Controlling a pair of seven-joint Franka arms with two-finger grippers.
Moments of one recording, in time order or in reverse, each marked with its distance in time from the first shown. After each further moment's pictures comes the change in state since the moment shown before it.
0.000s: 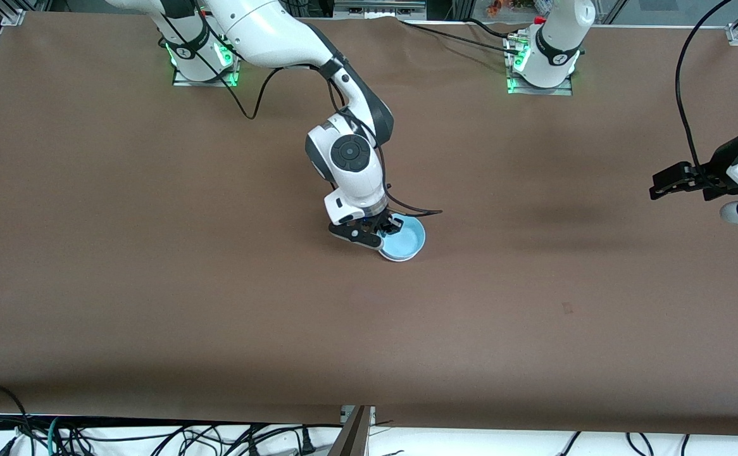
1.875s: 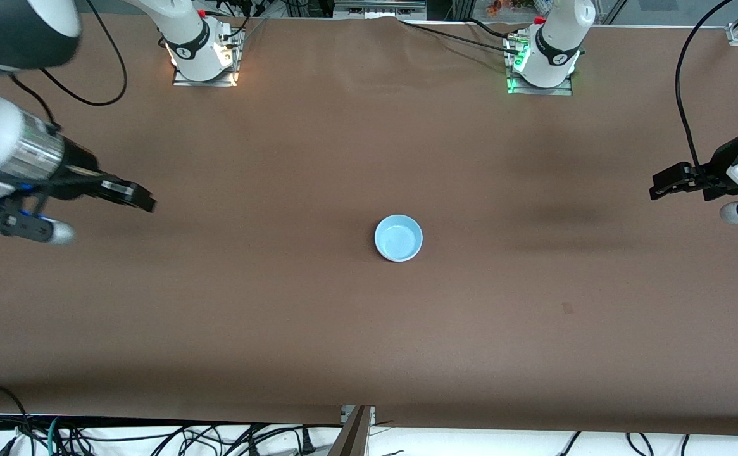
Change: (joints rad) left arm 0.000 0.001 0.000 0.002 0.000 0.000 0.000; right arm -0.496 -0.450 -0.169 0.299 0.021 -1.002 -0.626
